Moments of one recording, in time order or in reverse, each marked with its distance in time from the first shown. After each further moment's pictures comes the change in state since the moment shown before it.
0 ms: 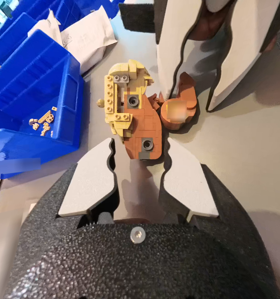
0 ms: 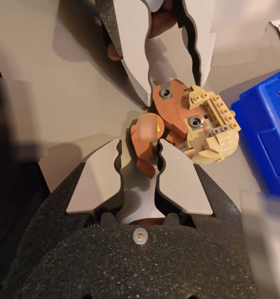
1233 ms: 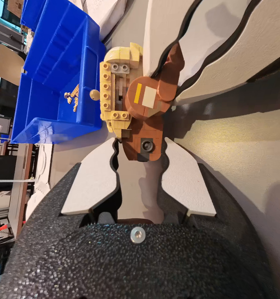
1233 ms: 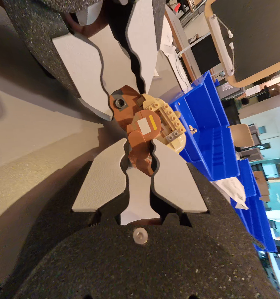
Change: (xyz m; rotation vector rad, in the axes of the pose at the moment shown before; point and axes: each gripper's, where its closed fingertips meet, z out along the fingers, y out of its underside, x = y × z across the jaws) left arm -0.012 0.008 -0.005 -0.284 -0.256 0.088; right arm 0.044 -0.024 -0.005 0.009 0.576 -0.130
